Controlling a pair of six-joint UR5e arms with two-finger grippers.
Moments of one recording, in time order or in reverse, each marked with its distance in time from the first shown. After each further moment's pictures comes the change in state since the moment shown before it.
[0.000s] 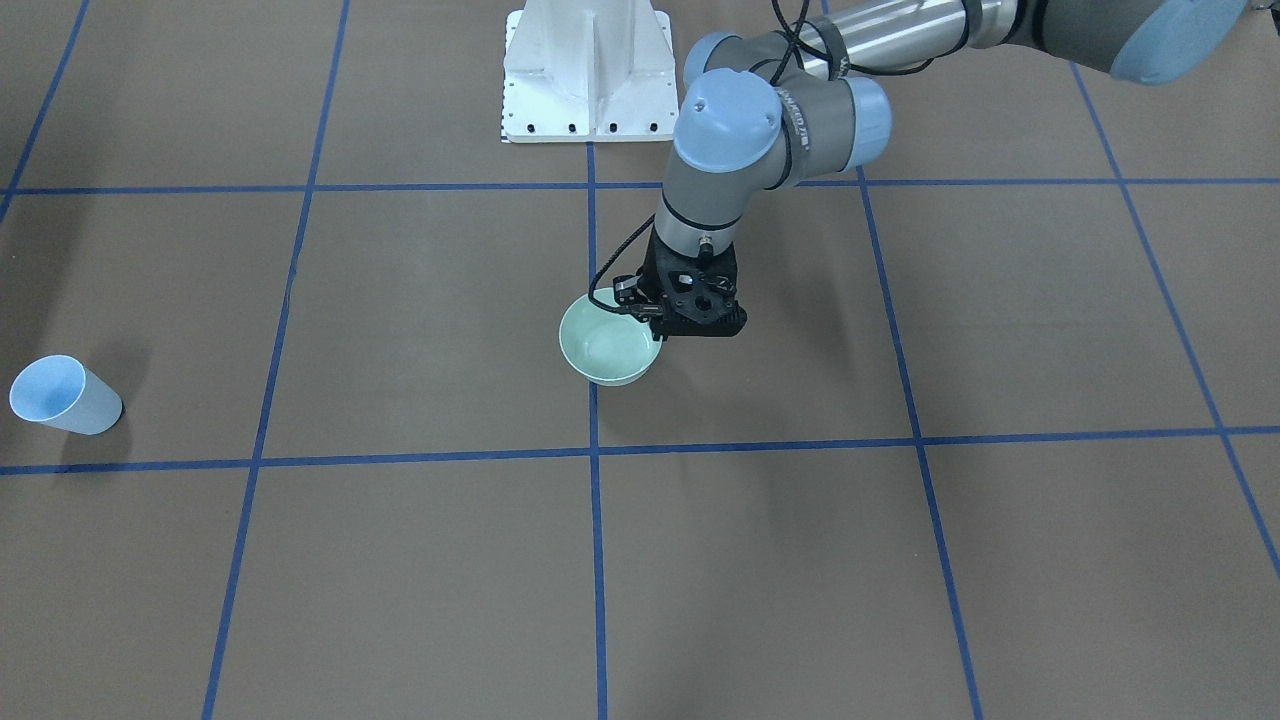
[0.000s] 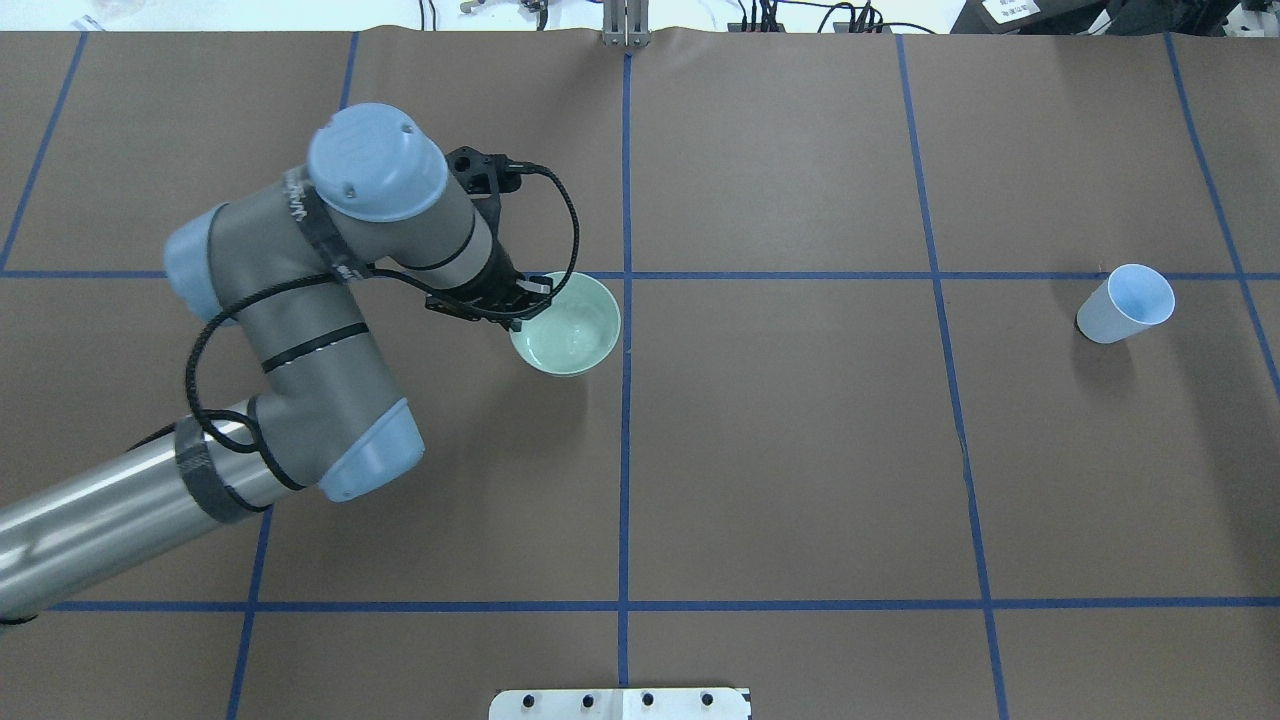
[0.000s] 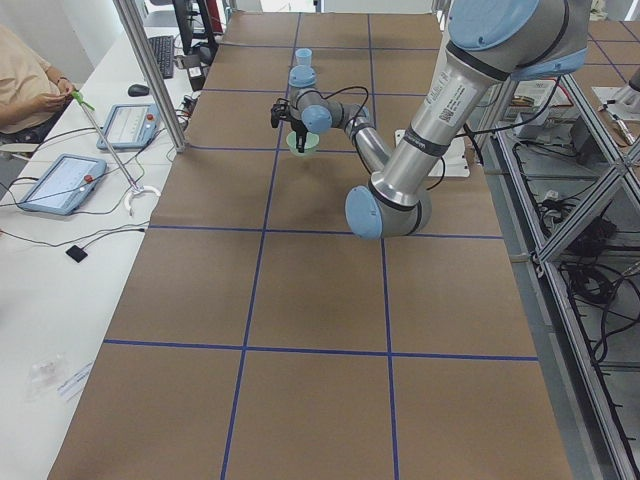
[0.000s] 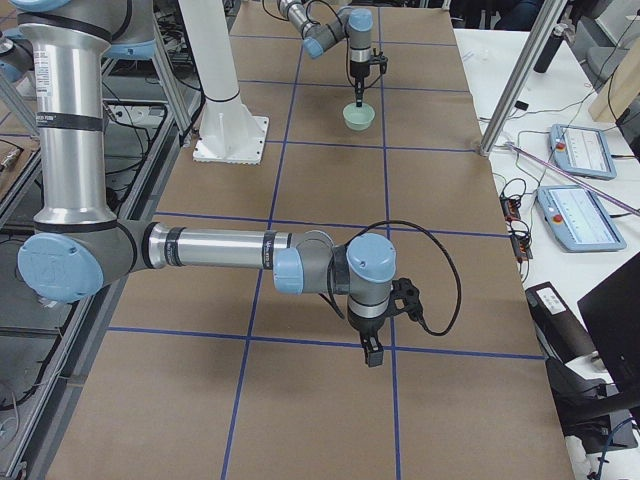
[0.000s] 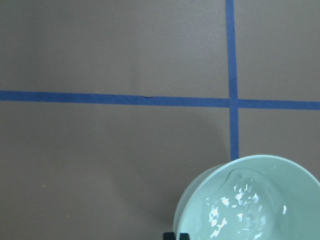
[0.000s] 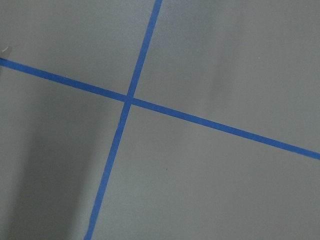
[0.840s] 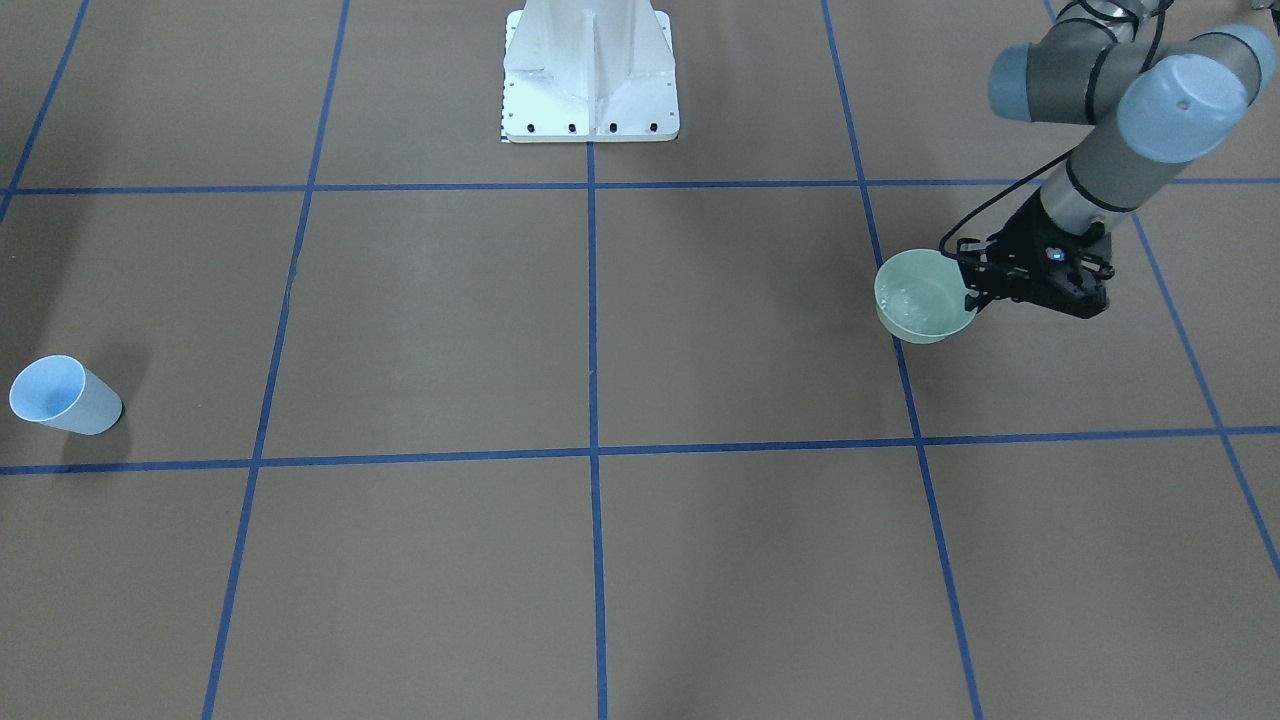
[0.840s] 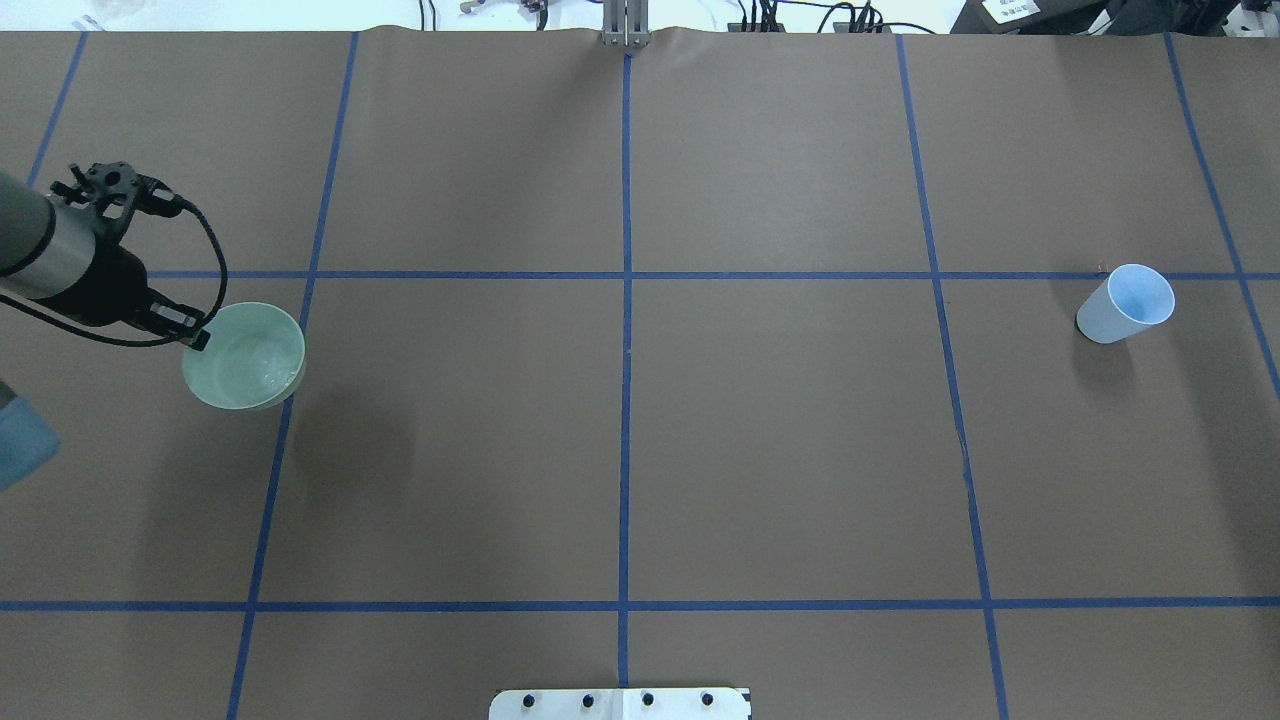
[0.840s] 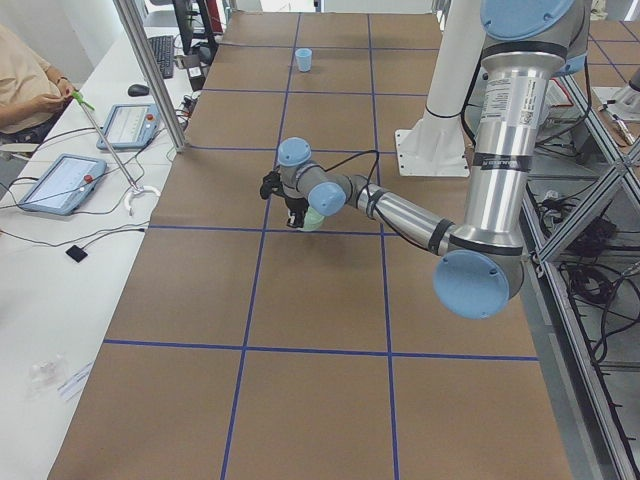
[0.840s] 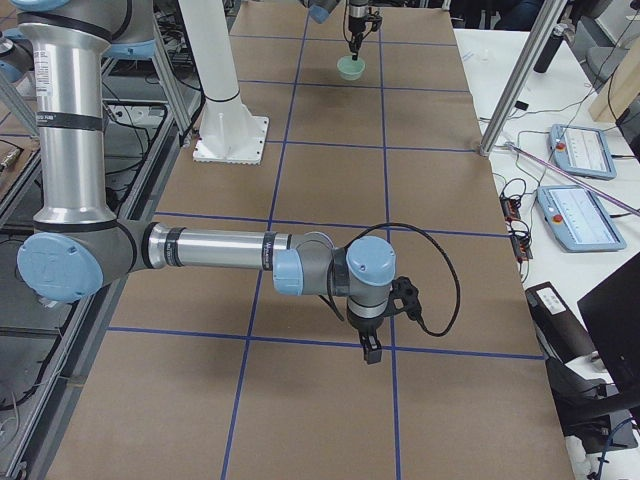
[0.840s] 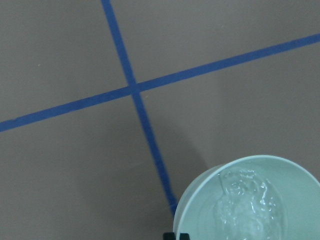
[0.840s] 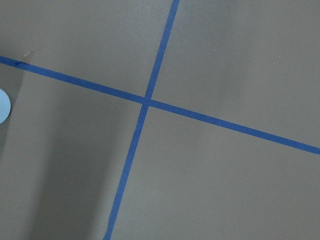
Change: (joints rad) left arm -0.263 0.549 -0.163 -0.179 -0.194 0.536; right arm -0.001 -0.001 -0.006 0.002 0.035 -0.007
